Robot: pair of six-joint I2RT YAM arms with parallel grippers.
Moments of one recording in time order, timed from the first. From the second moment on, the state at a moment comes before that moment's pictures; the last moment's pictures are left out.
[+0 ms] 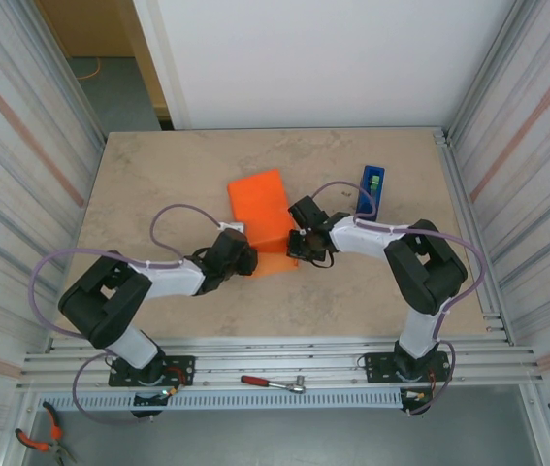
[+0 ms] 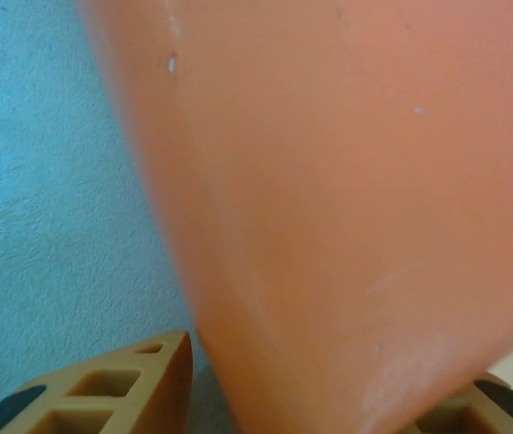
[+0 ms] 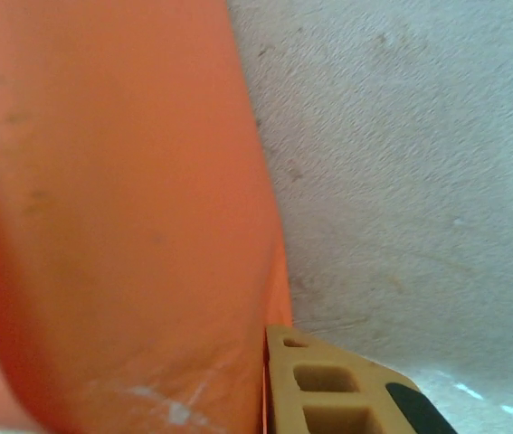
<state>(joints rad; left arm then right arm) -0.70 1.58 0.61 0.15 -0.18 -0.53 0.68 1.80 1.07 -0.40 -0.09 0.80</state>
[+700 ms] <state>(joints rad) -0.65 1.57 0.64 0.10 -0.14 -0.53 0.71 1.82 1.06 -0.40 -0.03 0.84</state>
